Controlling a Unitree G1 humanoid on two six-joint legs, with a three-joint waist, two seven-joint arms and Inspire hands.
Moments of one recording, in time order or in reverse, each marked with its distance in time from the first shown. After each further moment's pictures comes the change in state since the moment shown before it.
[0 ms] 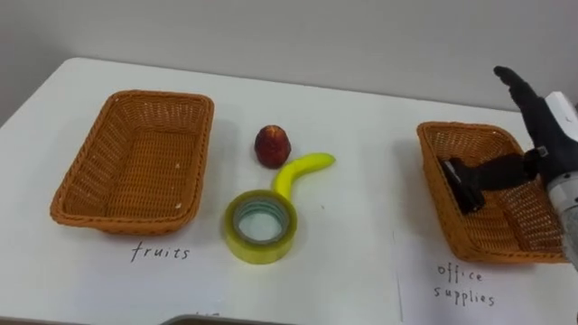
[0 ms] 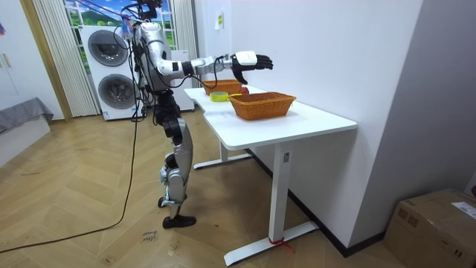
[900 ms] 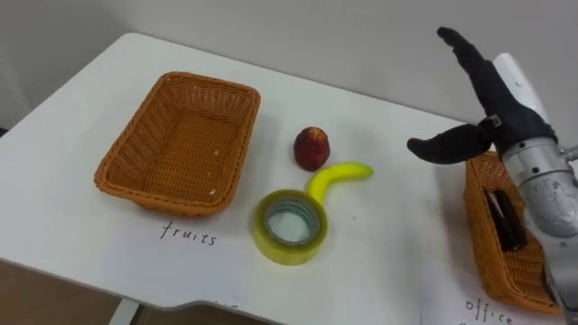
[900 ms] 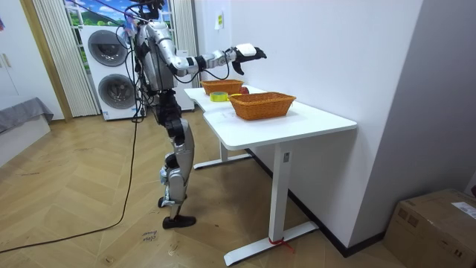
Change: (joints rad) left arm 0.013 -0.004 -0.014 -0.078 0.001 -0.002 0.019; right arm -0.113 0.000 0.175 -0.080 0.035 -0.001 -0.003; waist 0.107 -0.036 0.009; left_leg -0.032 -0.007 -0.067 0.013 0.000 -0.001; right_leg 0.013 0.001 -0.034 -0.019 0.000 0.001
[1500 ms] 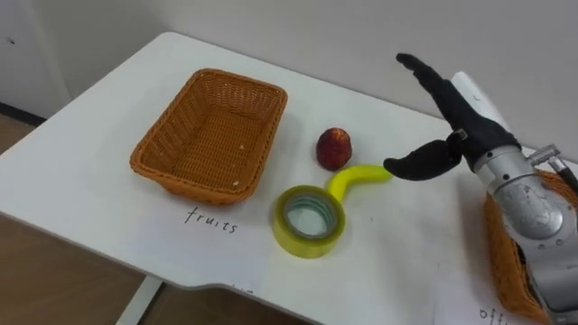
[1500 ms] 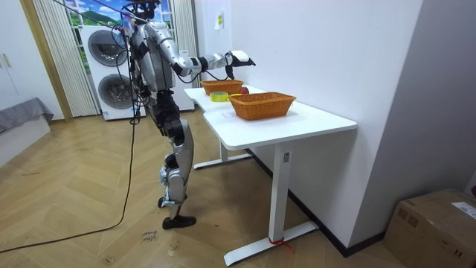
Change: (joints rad) left arm -0.003 -0.006 -0.010 0.010 0.001 0.014 0.010; right arm -0.002 0.000 0.078 0.030 0.013 0.000 0.079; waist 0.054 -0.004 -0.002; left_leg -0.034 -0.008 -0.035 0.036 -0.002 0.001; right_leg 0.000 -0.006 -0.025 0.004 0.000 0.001
